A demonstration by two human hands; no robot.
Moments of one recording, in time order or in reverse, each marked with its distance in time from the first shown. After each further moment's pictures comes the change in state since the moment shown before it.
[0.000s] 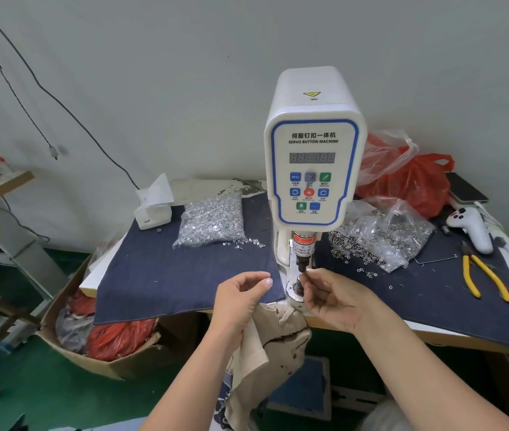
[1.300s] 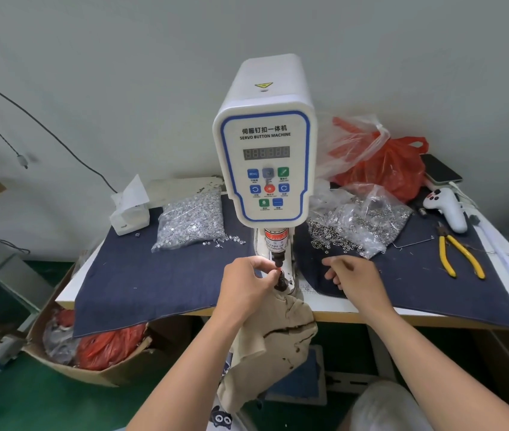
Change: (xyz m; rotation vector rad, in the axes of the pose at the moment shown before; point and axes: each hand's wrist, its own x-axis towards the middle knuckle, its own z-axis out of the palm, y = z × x) left_hand 0.007 0.039 0.049 0.671 -0.085 0.225; right_hand 0.030 -0.034 -0.087 -0.912 0.277 -0.823
